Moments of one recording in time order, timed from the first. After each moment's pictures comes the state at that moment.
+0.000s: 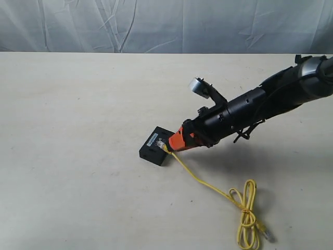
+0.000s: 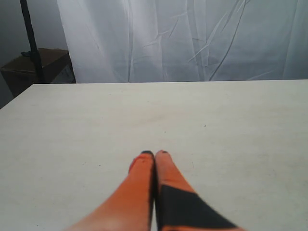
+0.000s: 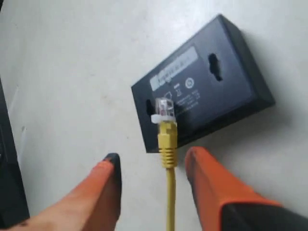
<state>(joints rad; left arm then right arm) 0.01 0.00 0.00 0.03 0.24 0.00 0.29 2.09 -1.06 1.32 0.97 -1.34</state>
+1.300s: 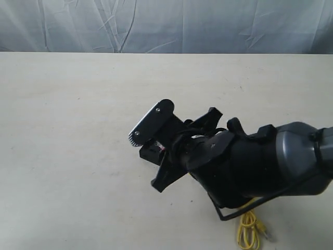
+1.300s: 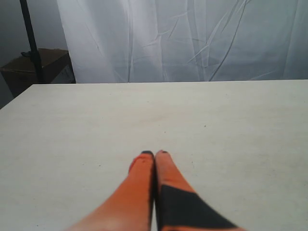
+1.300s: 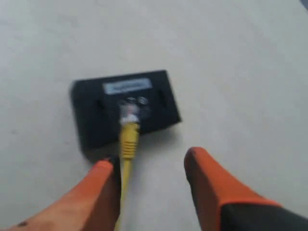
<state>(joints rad) 0.01 0.00 0.00 0.03 0.24 0.00 1.03 1.76 -0.79 1.63 -0.51 -1.77</state>
